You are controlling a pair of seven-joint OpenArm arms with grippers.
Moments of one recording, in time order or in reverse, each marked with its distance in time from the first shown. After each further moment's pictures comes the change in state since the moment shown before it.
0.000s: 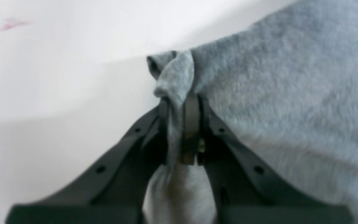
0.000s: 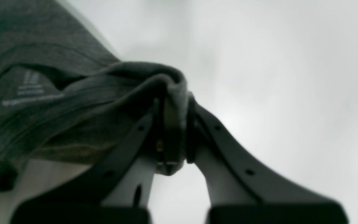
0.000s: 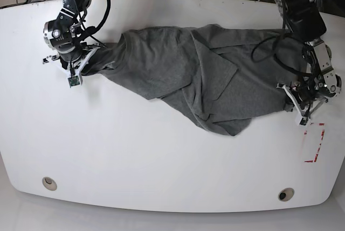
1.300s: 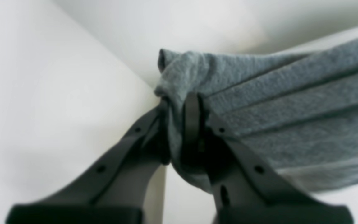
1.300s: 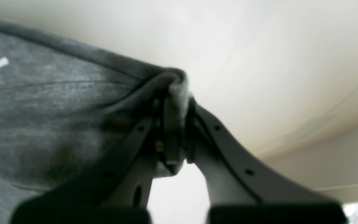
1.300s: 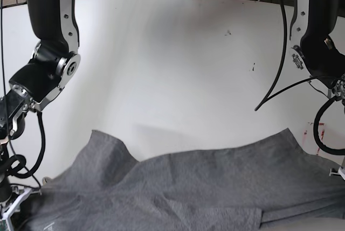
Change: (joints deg) left arm -31.3 -3.7 0.1 32.6 -4.5 -0.3 21.6; right arm 56.9 19.7 -7.9 -9.9 3.5 1.5 -7.5
